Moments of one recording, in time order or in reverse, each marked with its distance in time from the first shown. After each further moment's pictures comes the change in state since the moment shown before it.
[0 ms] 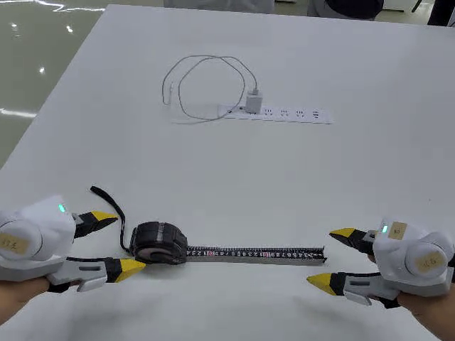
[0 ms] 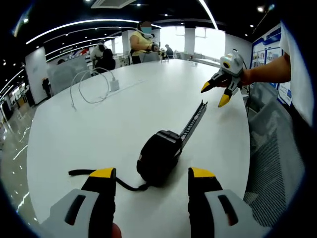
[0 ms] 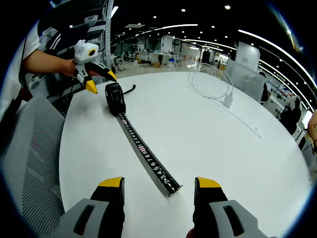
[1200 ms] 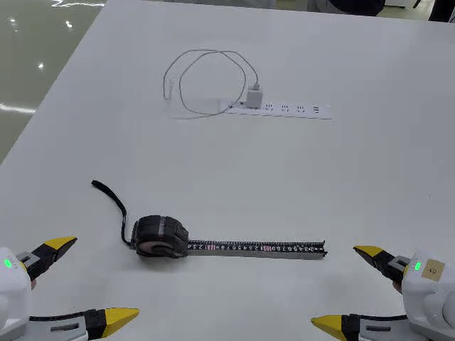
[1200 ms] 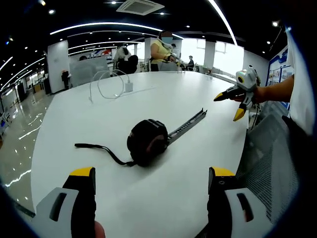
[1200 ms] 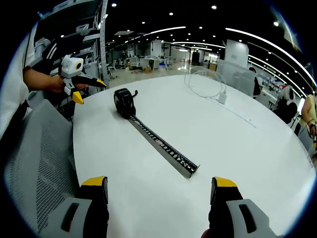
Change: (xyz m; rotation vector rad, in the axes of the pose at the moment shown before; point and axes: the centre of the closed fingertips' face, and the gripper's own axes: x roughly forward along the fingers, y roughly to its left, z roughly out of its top) left arm -0.045 -0.034 -0.025 -0.147 -0.078 0.126; right arm -0.033 0.041 -0.014 0.087 -0.042 -0.039
